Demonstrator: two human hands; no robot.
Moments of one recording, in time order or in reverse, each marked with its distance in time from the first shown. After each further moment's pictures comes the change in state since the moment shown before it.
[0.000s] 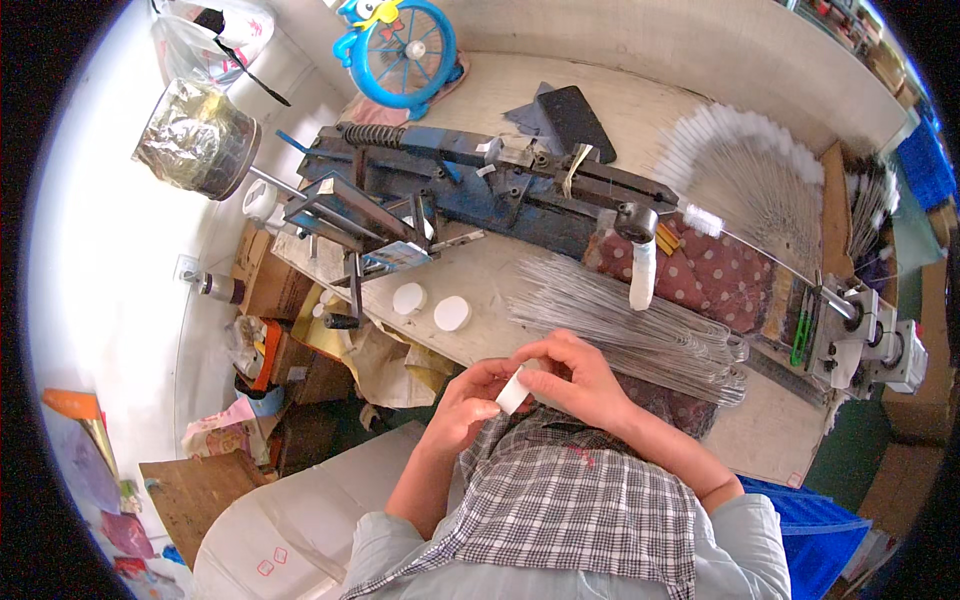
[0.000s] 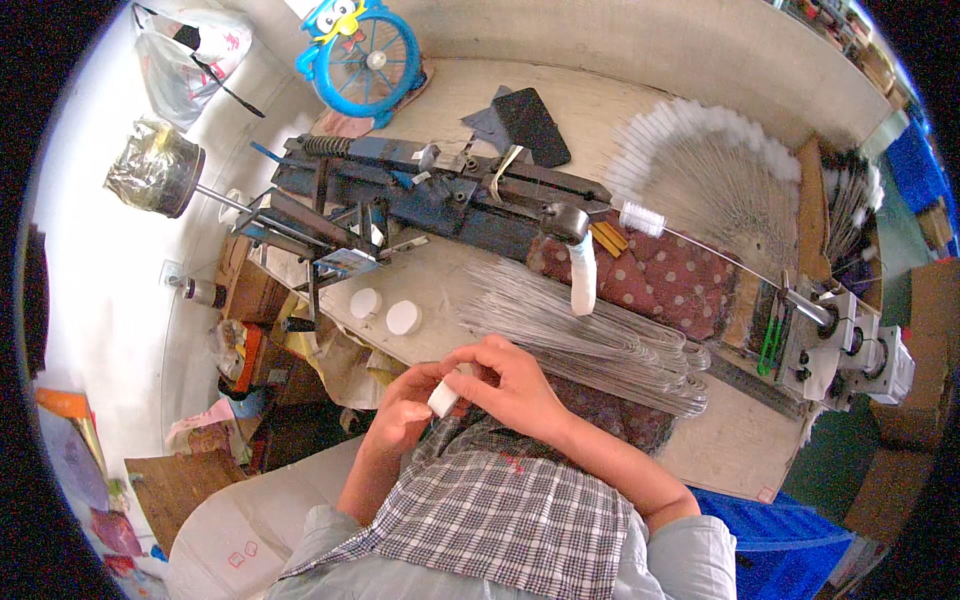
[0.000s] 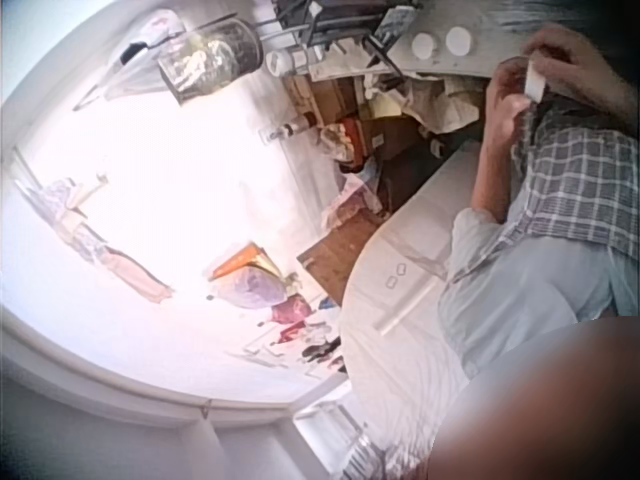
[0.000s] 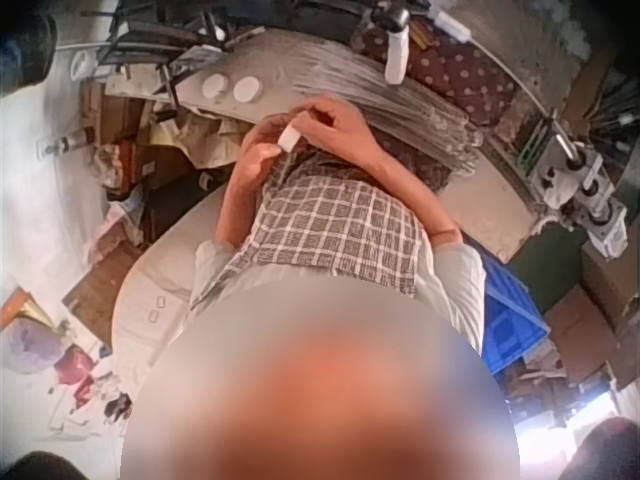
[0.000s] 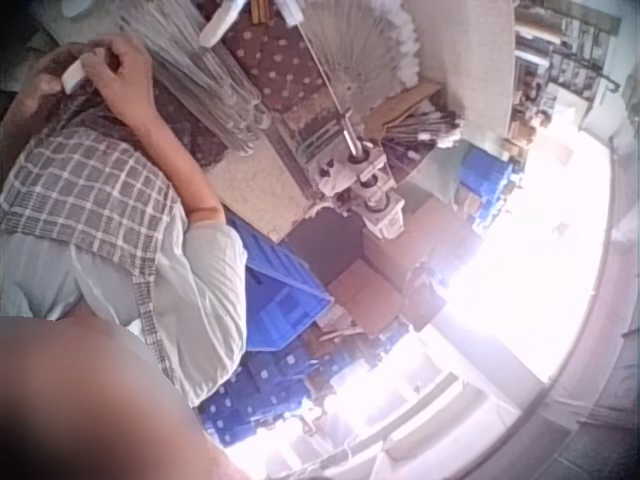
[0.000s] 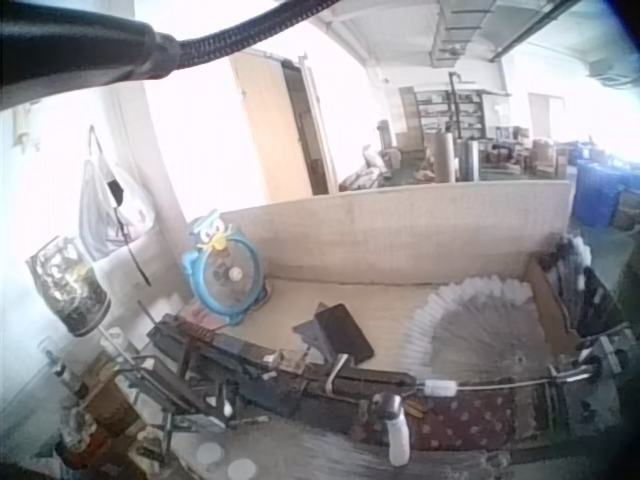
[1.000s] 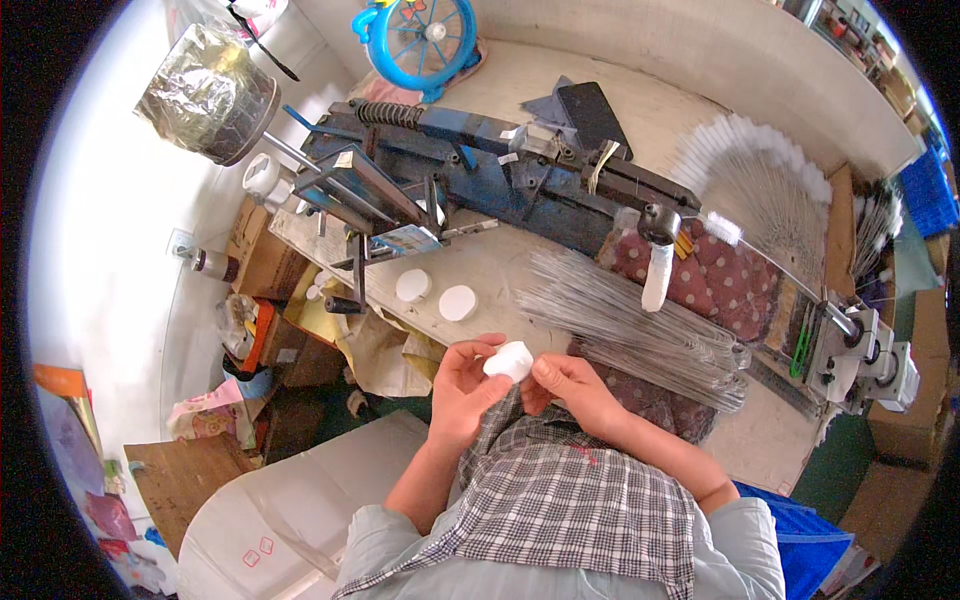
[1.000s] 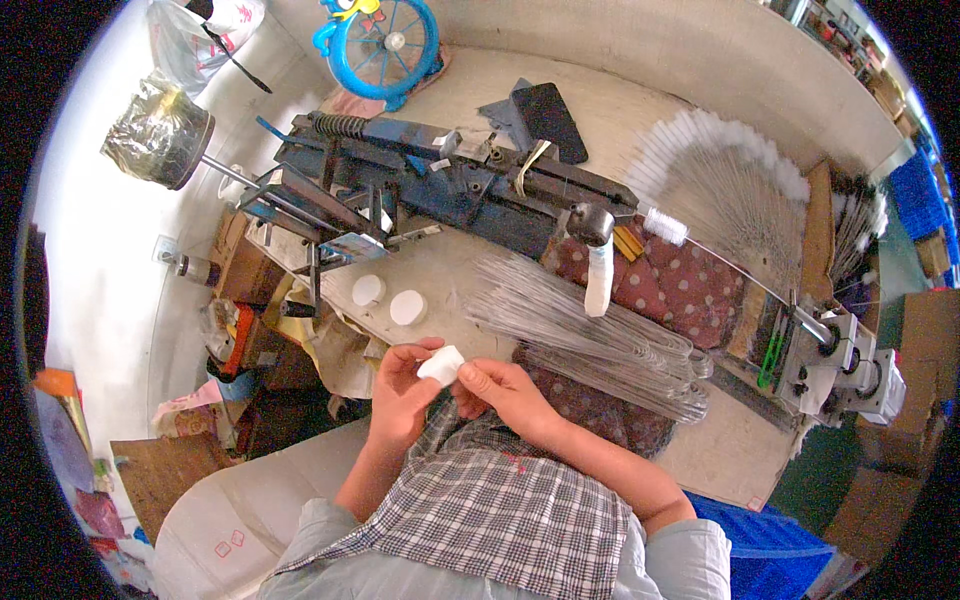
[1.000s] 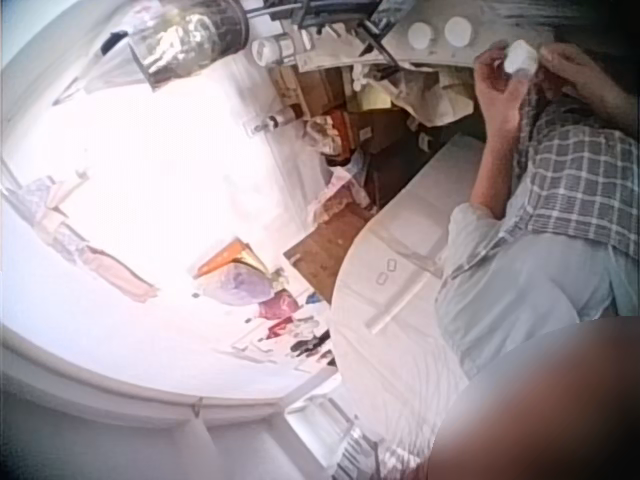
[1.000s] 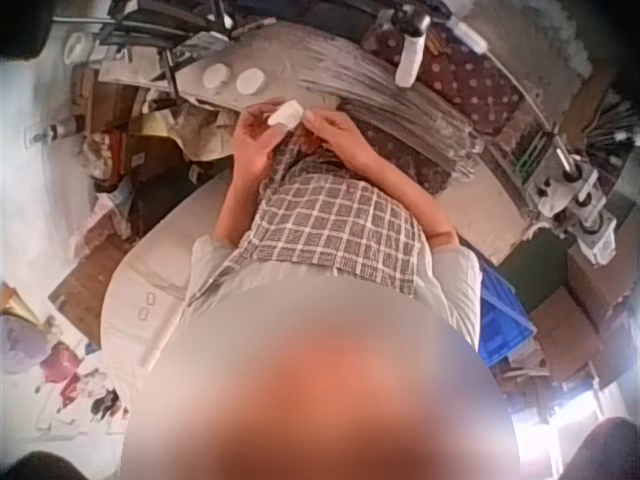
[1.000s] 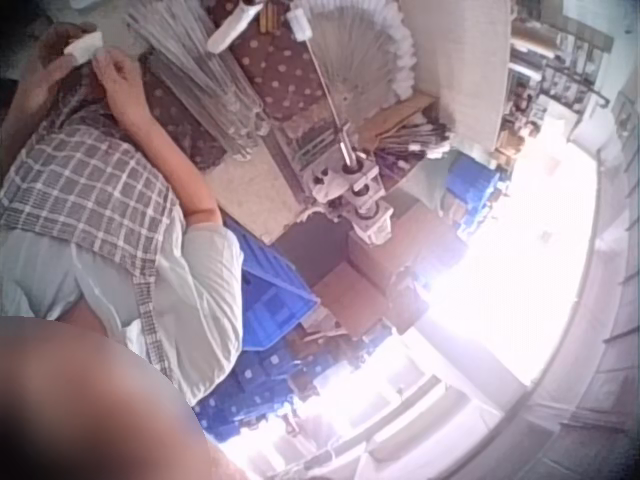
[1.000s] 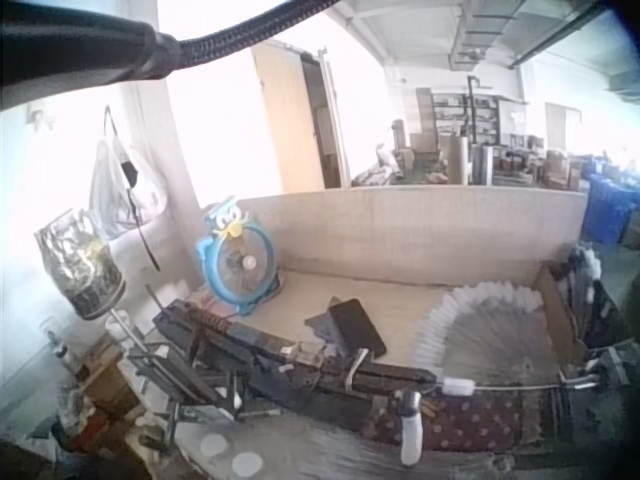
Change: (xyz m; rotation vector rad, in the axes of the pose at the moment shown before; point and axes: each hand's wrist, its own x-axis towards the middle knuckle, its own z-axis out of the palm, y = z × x) left_hand 0.002 -0.010 0.002 0.011 0.284 0.283; right_hand -0.005 0.024 0.019 0.564 -0.210 0.286
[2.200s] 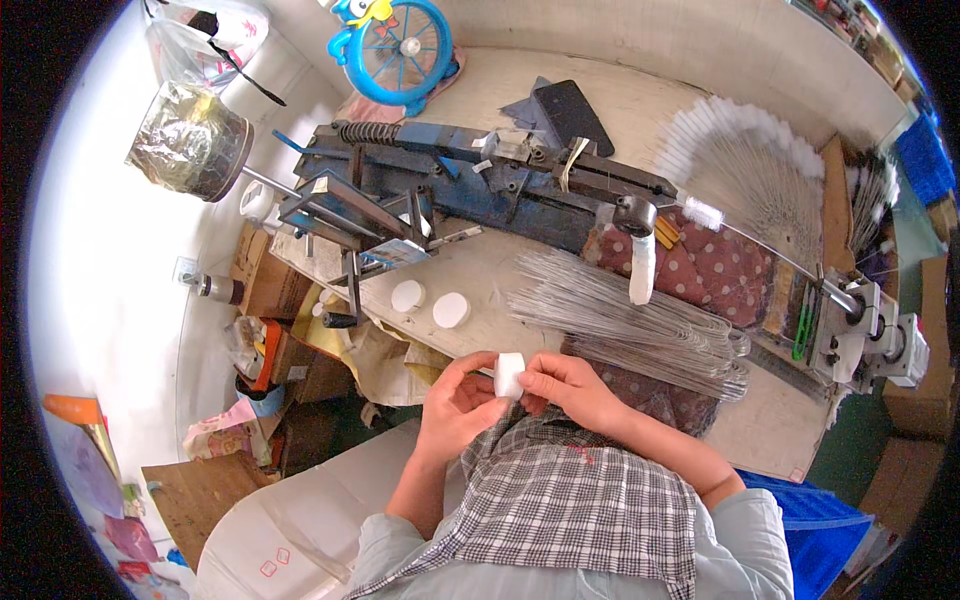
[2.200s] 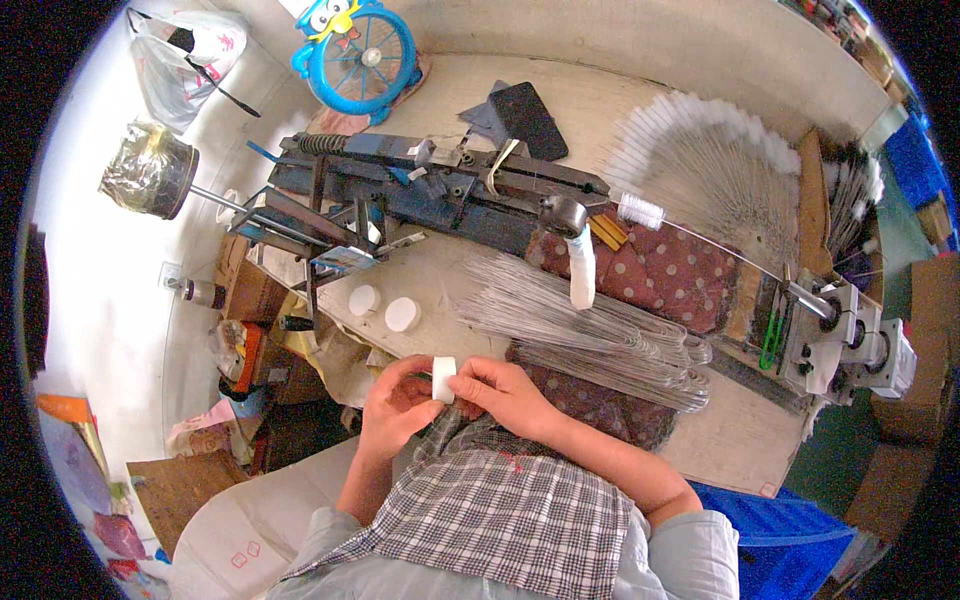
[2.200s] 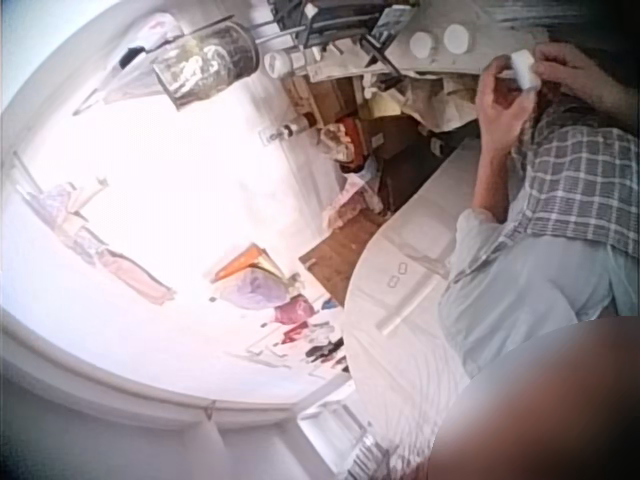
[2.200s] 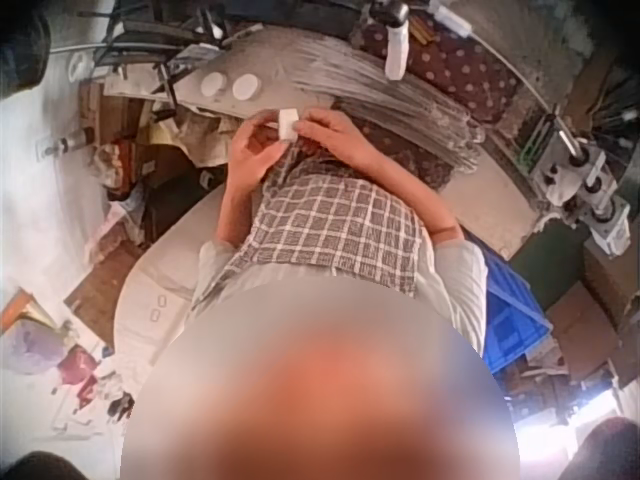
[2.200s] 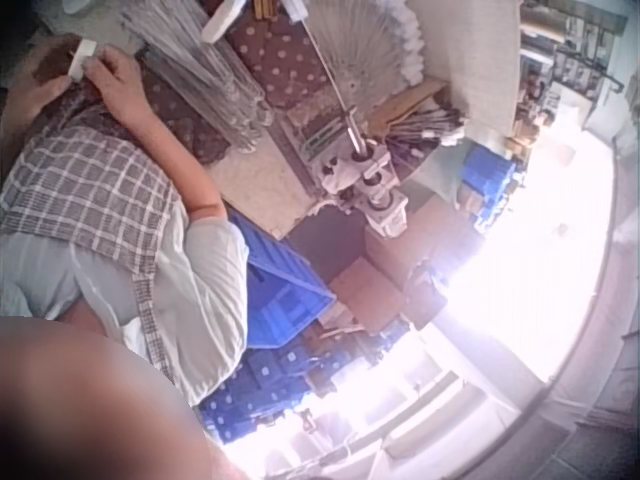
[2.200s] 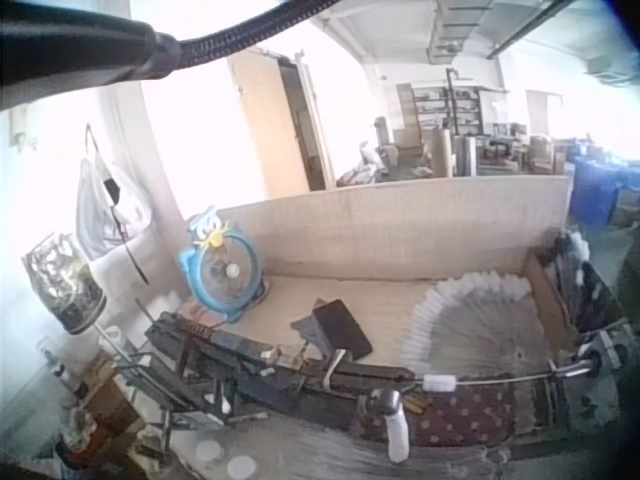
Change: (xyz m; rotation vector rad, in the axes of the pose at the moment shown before) left_hand -0.008 0.020 0.000 0.252 -0.123 -0.099; right_hand -0.004 -0.003 -0.002 -0.053 -0.003 -0.006
